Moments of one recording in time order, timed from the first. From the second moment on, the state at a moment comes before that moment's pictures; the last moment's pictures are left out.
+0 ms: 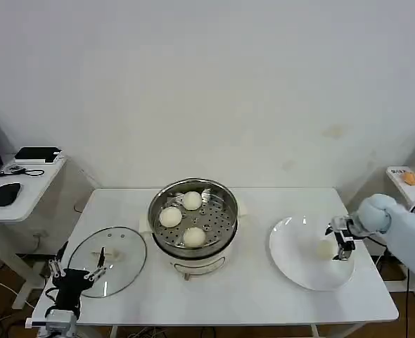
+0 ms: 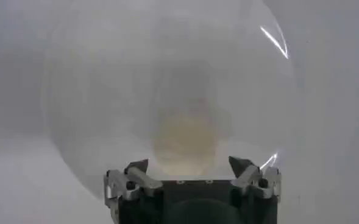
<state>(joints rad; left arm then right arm) 1.68 -1.25 -0.72 -2.10 0.09 0.07 -0.11 -0.17 0.61 -0.64 1.15 -0.21 -0.11 -1.02</state>
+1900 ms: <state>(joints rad) 1.67 -1.27 -0.73 -2.13 0.09 0.07 -0.12 0.57 1.01 -1.24 1.41 0.58 -0.61 -0.76</state>
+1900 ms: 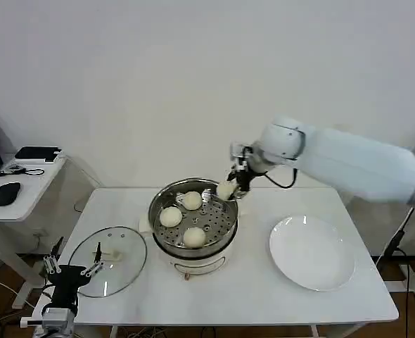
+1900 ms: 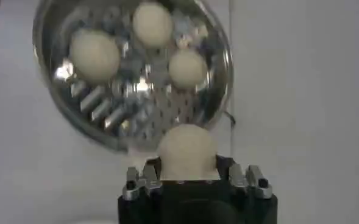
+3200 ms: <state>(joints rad) 1.68 -1.28 -0.74 -2.14 0.08 0.06 -0.12 0.43 1.13 -1.23 1.32 0.62 -0.72 -0.65</state>
